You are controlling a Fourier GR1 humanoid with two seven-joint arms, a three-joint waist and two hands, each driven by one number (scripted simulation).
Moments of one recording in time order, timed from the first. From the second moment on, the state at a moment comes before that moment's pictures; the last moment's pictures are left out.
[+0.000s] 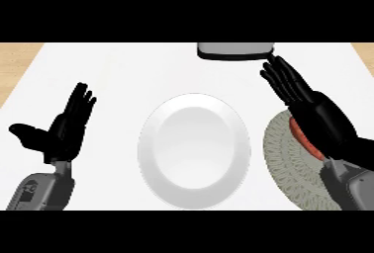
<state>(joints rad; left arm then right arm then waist) -0.19 0.26 -0.02 -1.36 0.30 0.11 -0.05 -0.34 -0.42 0.24 -1.73 -0.34 0.08 -0.05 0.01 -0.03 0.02</state>
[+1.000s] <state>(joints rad) -0.28 0.42 -0.04 -1.54 0.19 0.06 0.04 -0.16 -0.44 0.37 -1.46 -0.09 0.18 -0.43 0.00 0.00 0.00</state>
